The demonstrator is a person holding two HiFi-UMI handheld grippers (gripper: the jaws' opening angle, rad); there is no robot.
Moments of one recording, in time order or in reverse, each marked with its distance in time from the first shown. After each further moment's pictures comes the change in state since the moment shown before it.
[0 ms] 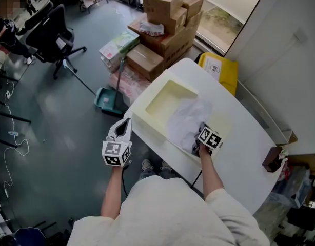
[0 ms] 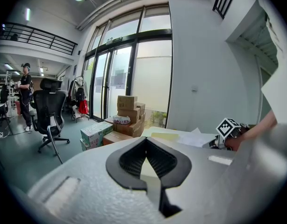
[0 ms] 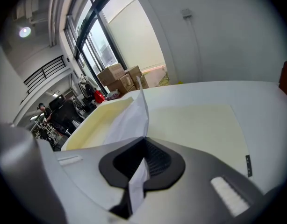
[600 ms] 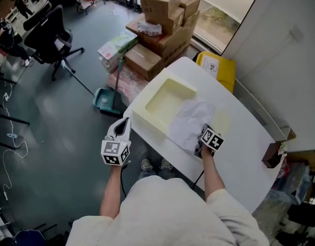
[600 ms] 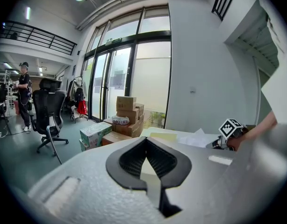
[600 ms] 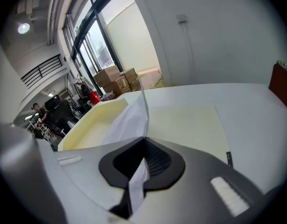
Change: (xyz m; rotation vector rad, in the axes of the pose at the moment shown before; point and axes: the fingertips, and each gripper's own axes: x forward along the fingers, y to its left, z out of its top) left arm -0.011 0.001 -0.001 0.000 -0.009 -0.016; right arm -0.024 -0.024 -0.006 -0.005 -0.026 -0.058
